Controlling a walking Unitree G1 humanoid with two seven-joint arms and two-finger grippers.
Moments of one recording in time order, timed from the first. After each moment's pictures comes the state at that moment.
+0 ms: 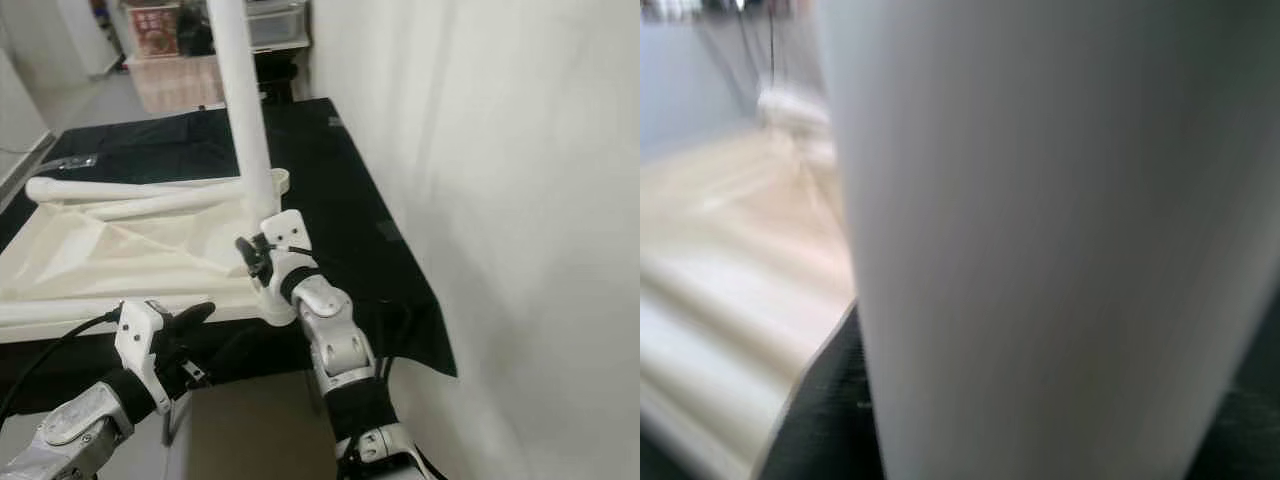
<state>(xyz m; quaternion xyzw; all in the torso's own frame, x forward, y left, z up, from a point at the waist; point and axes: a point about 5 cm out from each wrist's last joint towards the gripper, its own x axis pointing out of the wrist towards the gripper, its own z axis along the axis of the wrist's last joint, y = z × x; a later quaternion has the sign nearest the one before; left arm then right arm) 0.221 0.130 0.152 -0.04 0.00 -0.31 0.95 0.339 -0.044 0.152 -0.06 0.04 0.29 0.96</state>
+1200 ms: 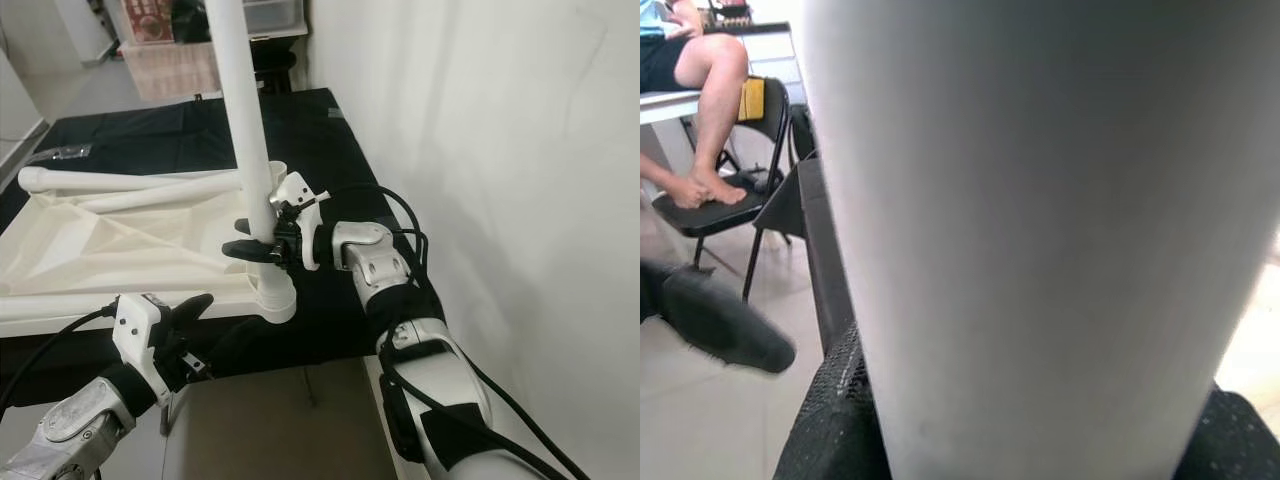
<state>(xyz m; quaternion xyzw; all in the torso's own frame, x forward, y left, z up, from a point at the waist) 0.221 0.130 0.158 -0.06 -0.02 -0.29 0.95 0.366 -0.092 0.202 -0.08 0.01 0.56 0.82</state>
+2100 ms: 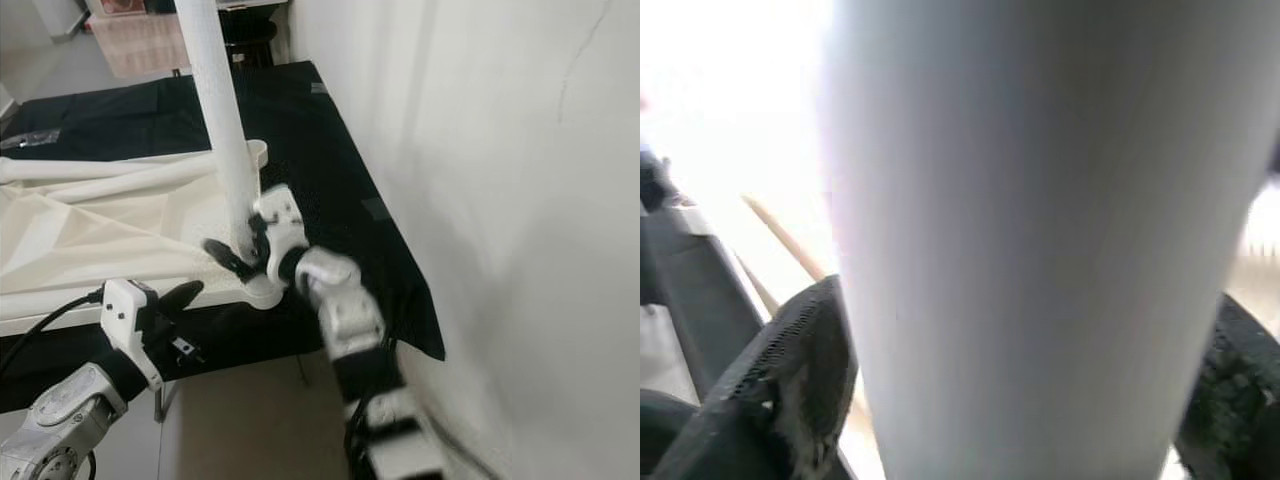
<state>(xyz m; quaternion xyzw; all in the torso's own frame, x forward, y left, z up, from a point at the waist) 0.229 0.136 0.159 -0.06 -0.02 -0.29 0.95 0.344 -0.055 0.215 -0.08 -0.03 0.50 0.86</state>
